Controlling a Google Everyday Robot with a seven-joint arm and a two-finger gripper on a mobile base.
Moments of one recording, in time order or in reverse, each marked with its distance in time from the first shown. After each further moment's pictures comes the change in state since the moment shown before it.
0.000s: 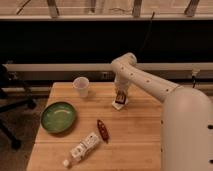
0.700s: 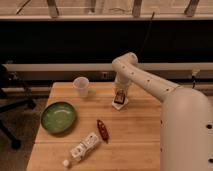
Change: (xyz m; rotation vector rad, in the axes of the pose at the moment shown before) arm -0.003 -0.001 0.000 0.022 -0.034 -0.015
